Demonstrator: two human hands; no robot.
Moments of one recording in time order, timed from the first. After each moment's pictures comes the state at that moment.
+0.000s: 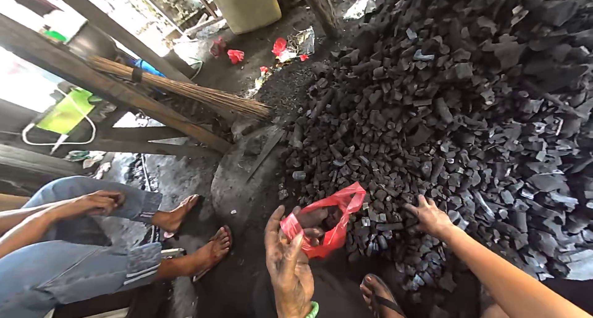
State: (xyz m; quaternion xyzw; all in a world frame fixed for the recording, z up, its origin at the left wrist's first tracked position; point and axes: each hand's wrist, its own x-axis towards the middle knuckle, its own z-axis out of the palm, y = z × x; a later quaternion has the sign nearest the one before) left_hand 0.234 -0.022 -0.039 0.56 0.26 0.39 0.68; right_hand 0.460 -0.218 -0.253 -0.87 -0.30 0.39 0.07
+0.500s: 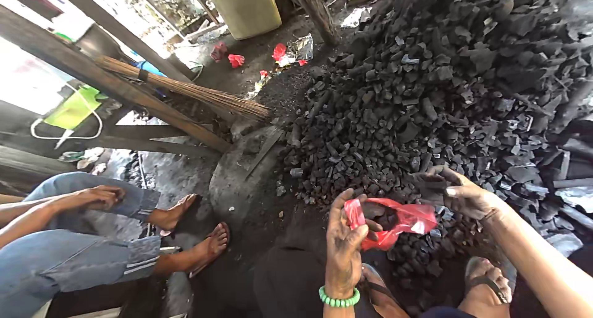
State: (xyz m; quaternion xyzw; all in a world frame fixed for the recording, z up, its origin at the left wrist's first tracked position) left_hand 0.256 -0.097 -0.049 0.49 0.15 0.23 0.83; right_hand 0.477 -0.290 -0.132 -0.44 -0.18 0.46 0.75
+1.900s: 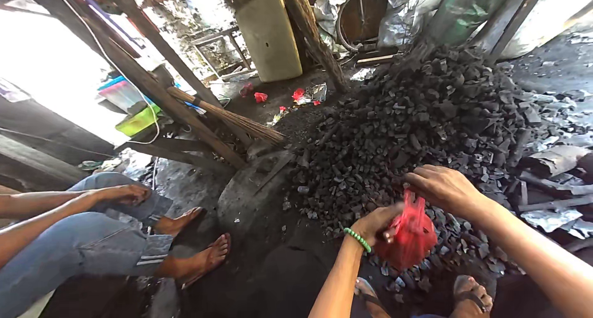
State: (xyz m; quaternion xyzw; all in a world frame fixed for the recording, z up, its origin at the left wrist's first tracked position) left_hand 0.310 -0.111 -0.037 0.62 0.10 -0.18 0.76; right_hand 0.448 -0.279 -0.005 -0.74 -0.61 -0.17 0.20
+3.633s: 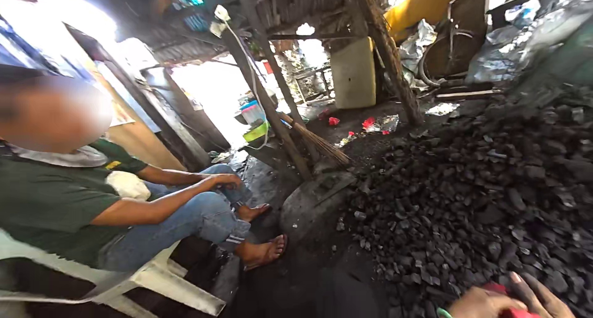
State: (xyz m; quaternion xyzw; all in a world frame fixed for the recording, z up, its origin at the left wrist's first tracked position) left_hand 0.300 -0.173 -0.040 0.58 0.24 -0.06 0.77; right_hand 0.386 -0.287 -0.094 -0.77 -0.25 0.13 0.58
